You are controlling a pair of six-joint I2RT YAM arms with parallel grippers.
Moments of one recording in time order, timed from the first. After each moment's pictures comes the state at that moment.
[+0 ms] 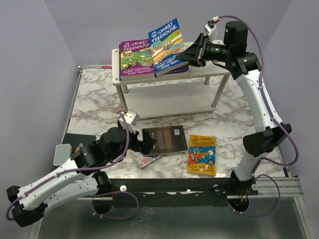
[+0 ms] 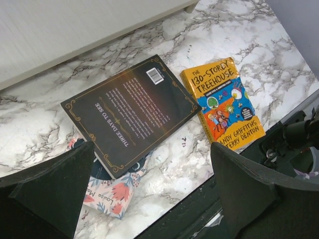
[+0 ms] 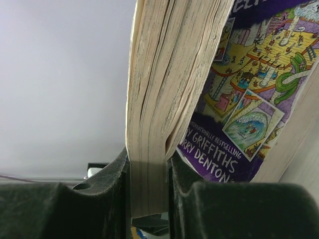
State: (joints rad) left arm -1.00 0.64 0.74 -0.49 -0.25 -0.47; right arm 0.31 1.78 2.14 -0.61 -0.83 0.85
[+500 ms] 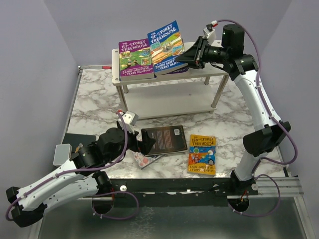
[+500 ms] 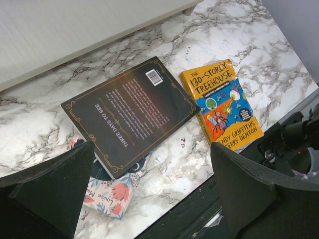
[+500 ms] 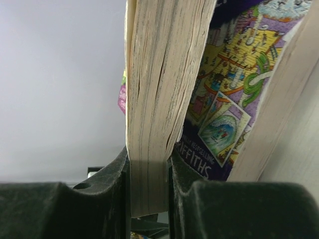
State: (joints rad) left arm -1.00 0.63 0.74 -0.49 -0.25 -0.47; right arm 0.31 1.79 2.07 -0.58 -0.82 0.86
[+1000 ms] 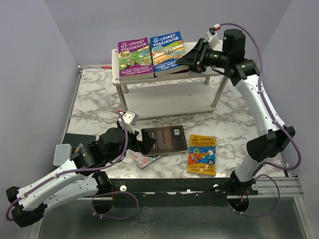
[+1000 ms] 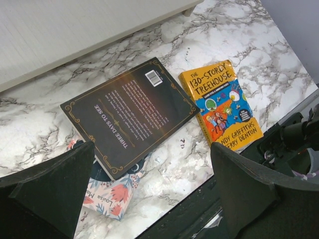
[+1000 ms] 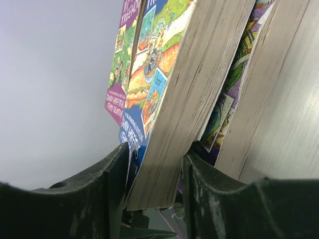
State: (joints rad) left arm -1.00 0.63 0.74 -0.48 -0.25 -0.47; right arm 0.31 1.71 1.94 -0.53 -0.74 0.85
